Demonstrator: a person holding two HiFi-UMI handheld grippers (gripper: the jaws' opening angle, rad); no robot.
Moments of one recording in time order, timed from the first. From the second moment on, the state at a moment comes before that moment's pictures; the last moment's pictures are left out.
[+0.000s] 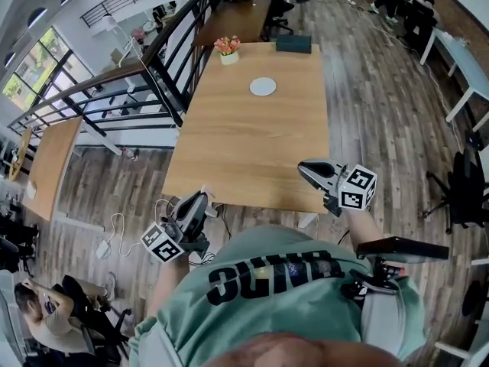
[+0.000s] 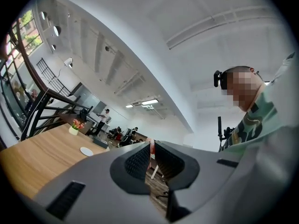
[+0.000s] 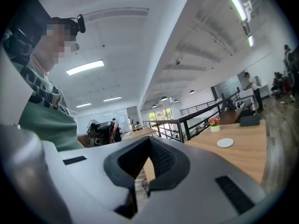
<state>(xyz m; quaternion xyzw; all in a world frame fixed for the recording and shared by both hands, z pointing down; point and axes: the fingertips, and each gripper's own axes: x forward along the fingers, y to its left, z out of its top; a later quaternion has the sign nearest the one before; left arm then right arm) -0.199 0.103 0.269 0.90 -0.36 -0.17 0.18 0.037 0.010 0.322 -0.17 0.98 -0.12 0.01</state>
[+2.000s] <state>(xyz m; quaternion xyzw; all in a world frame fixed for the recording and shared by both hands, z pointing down) -0.306 -0.162 0.286 0.92 -0.31 -0.13 0.22 -0.066 -0.222 0.330 -0.23 0.96 -0.15 0.03</state>
